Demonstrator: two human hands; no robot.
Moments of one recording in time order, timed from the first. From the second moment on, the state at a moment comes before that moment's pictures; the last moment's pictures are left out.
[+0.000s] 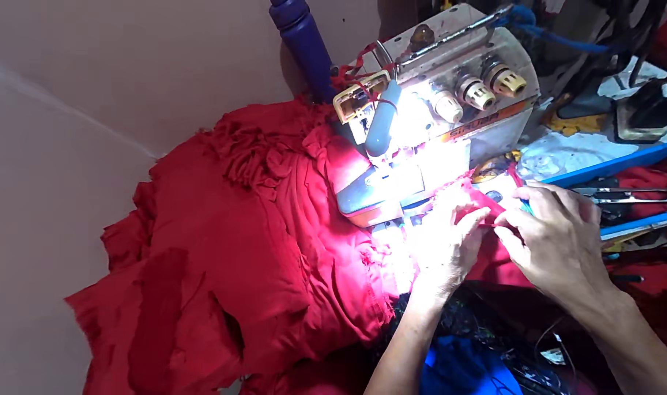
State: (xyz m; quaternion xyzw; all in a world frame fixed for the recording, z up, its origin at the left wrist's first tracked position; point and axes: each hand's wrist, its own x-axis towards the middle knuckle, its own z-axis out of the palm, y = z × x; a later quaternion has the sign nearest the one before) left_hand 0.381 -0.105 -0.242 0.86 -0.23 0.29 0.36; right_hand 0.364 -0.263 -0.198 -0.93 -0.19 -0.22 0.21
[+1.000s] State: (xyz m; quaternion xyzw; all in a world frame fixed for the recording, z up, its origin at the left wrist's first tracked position) left_hand 0.399 0.024 -0.141 0.91 -0.03 0.22 0.36; right_hand 0.388 -0.134 -0.190 -0.72 -0.12 -0.03 0.68
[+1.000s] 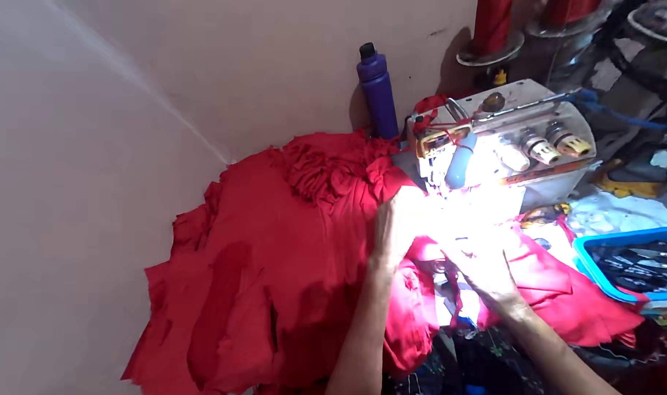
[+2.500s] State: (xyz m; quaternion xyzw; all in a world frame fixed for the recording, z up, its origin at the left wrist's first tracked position) left_hand 0.364 0.019 -0.169 0.87 0.03 0.35 0.33; right_hand 0.283 -0.263 -0.236 -0.85 -0.24 -0.18 0.44
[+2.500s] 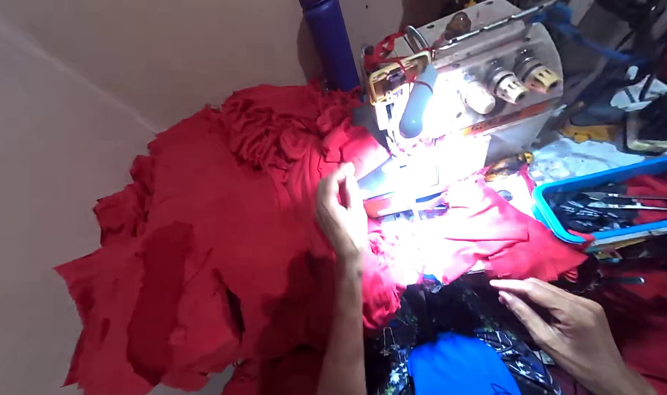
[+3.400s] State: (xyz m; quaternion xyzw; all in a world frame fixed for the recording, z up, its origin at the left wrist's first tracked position) left_hand 0.387 -0.109 -0.209 0.80 0.09 0.26 0.53; right_hand 0.283 -0.270 -0.259 -0.81 -0.29 -0.18 0.48
